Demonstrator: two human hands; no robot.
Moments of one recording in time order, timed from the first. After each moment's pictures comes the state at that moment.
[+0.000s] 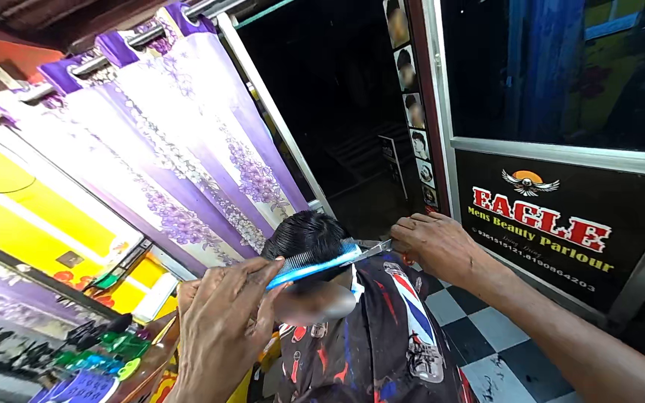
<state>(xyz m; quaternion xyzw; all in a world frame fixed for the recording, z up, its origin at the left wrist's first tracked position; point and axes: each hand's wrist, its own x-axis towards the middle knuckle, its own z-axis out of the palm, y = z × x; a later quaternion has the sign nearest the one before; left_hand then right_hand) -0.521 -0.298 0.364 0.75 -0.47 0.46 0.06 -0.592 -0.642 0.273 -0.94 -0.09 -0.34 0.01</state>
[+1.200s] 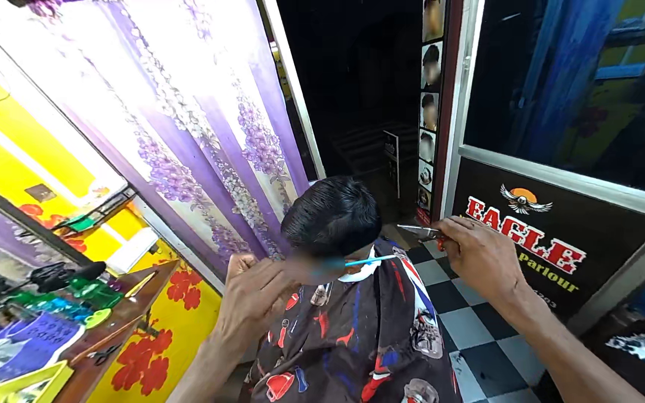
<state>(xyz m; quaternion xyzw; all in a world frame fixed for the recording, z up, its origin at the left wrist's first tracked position) -0.476 -0.257 0.293 0.70 -0.54 0.43 0.18 -0.621 -0.613 0.257 -0.90 0.03 -0.43 0.05</state>
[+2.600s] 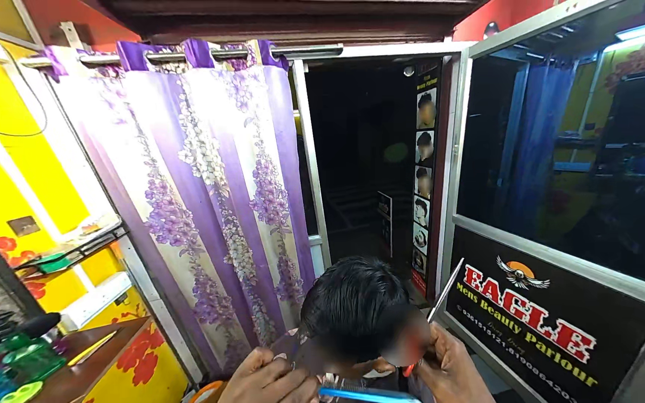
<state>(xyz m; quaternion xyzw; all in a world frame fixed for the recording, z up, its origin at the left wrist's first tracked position) -0.435 -0.224 0.267 0.61 -0.64 0.44 0.15 -0.588 -0.515 0.246 -0.73 -0.02 -0.30 0.62</state>
